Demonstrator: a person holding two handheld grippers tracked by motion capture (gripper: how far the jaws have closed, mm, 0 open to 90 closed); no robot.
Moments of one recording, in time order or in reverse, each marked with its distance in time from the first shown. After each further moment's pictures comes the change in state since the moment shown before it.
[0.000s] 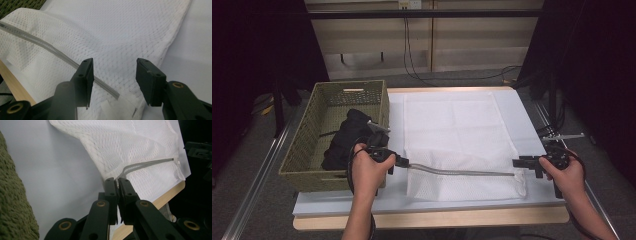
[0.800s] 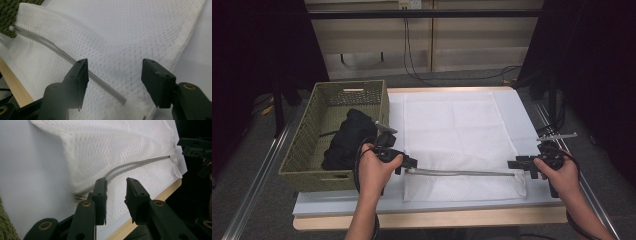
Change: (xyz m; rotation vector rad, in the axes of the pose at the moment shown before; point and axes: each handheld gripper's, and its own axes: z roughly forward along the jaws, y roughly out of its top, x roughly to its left) left arm -0.005 0.004 0.016 0.021 -0.036 0.018; right arm 0.006 0.002 0.011 0.018 0.014 -0.029
